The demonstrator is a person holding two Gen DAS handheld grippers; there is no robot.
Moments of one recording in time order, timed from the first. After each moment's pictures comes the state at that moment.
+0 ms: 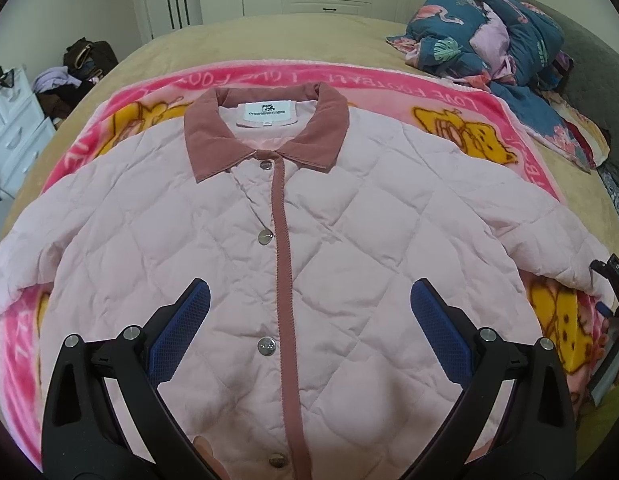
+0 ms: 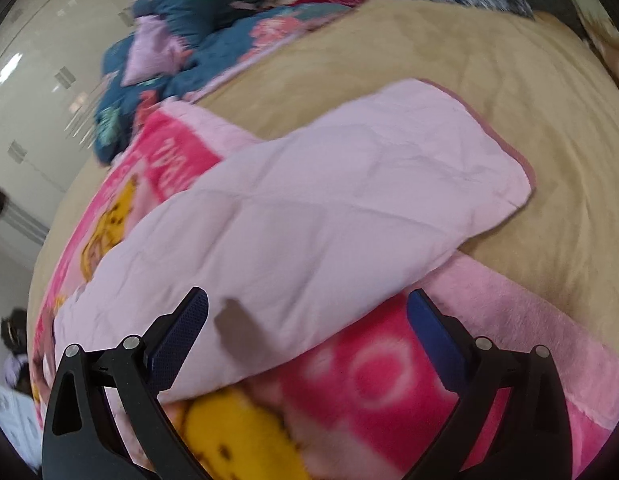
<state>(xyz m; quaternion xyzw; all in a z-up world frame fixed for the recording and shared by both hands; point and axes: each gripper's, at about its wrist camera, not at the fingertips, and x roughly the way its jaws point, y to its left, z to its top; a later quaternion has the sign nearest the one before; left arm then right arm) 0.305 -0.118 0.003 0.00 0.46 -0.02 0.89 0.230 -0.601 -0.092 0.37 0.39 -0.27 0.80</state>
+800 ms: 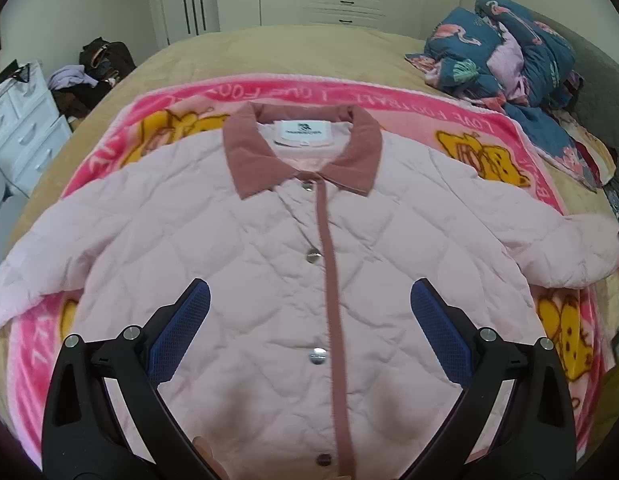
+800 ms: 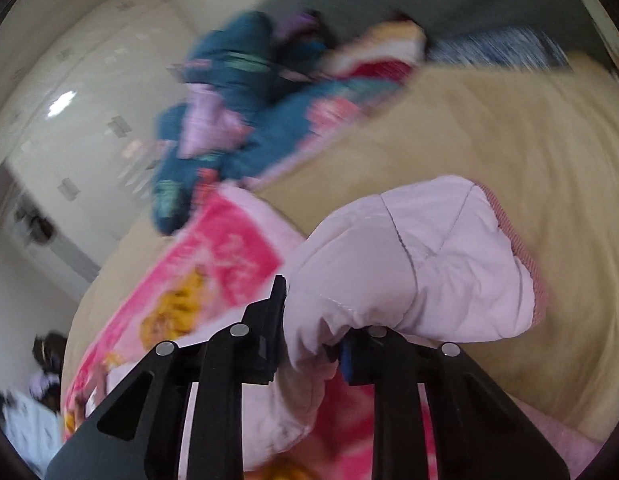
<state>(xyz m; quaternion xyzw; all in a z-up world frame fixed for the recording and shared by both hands) 0.303 -0.075 0.029 -0.01 0.45 0.00 0.89 0.265 -0.608 0.000 0.32 0.24 -0.18 0.90</state>
